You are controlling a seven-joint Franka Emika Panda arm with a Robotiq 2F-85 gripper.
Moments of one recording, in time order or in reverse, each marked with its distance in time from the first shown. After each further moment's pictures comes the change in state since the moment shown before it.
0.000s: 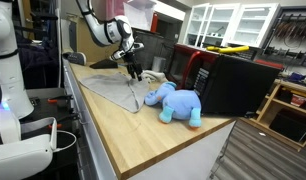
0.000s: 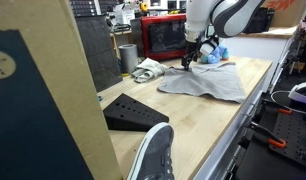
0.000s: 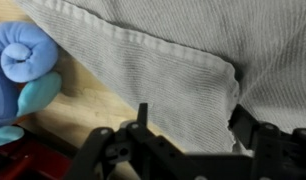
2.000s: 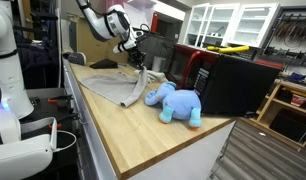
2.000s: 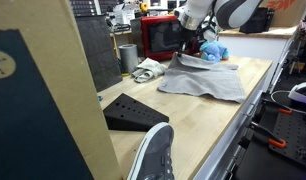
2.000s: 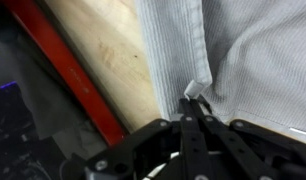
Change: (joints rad) arm -0.057 -0.075 0.068 0.013 -0.155 0.164 -0.450
